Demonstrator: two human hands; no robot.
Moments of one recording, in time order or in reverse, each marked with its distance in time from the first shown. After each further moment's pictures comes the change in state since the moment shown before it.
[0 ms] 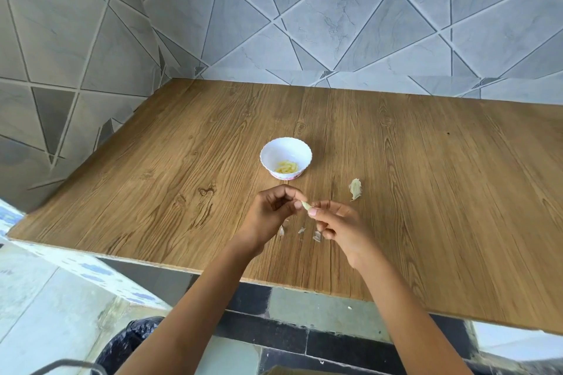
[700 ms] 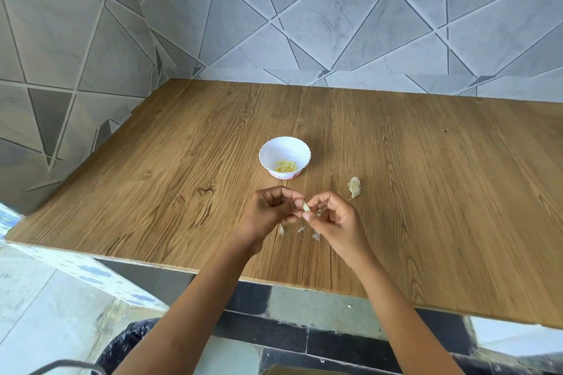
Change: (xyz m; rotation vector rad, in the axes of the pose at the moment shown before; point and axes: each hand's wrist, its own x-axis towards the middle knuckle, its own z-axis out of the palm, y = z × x) left_hand 0.000 0.004 -0.003 -0.140 0.002 -0.184; right_hand -0.003 0.013 0.003 -0.264 -0.001 -0.486
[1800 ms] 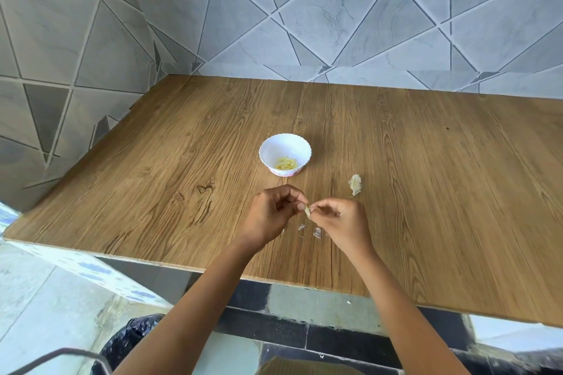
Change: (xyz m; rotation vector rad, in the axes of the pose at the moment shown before) left_hand 0.006 -0.013 -0.001 0.394 0.026 0.192; right_hand 0.006 0.010 0.000 -0.347 0.145 0.097
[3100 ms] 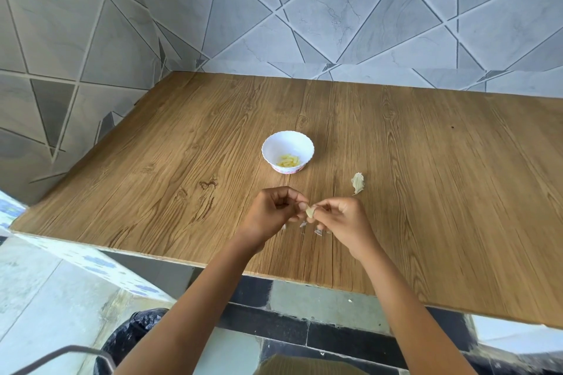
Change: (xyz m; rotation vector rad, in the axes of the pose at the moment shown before) left_hand -0.008 0.006 -0.001 -0.173 -0.031 -0.123; right_hand 0.000 -0.016 -0.009 0.230 -0.184 0.200
